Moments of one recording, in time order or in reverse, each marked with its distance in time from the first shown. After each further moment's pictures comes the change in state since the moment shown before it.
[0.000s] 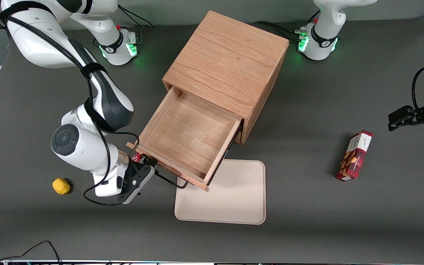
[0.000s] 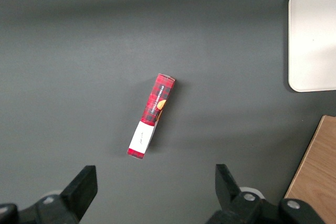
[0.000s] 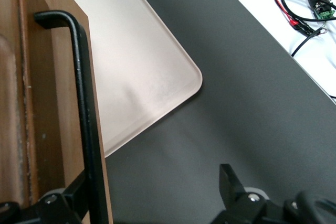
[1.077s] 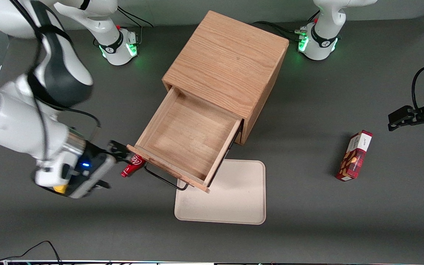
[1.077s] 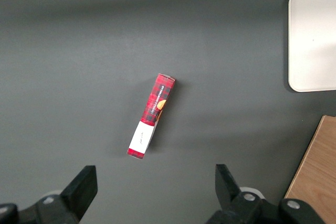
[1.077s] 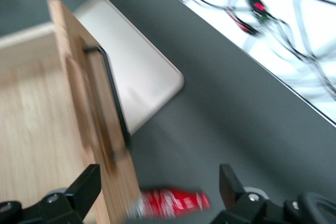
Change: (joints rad) arm -0.057 -0.247 -0.117 0.042 0.173 -0.245 0.007
